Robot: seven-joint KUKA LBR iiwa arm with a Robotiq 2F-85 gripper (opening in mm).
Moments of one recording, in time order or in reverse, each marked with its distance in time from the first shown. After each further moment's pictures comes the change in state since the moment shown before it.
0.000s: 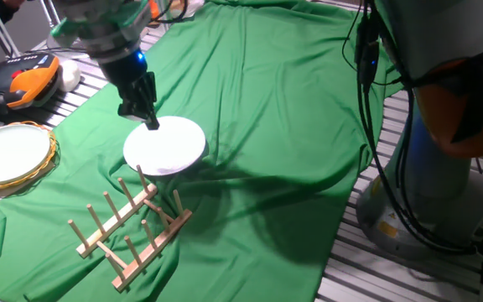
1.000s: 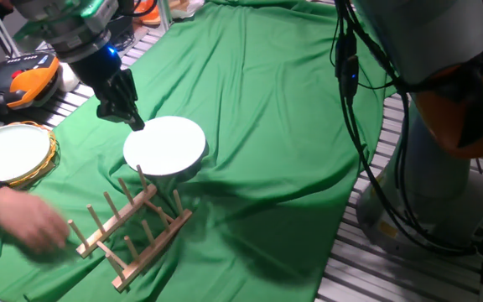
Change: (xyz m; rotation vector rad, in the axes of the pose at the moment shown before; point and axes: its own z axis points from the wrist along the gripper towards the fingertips) arm -0.014 0.033 -0.022 0.034 0.095 -0.127
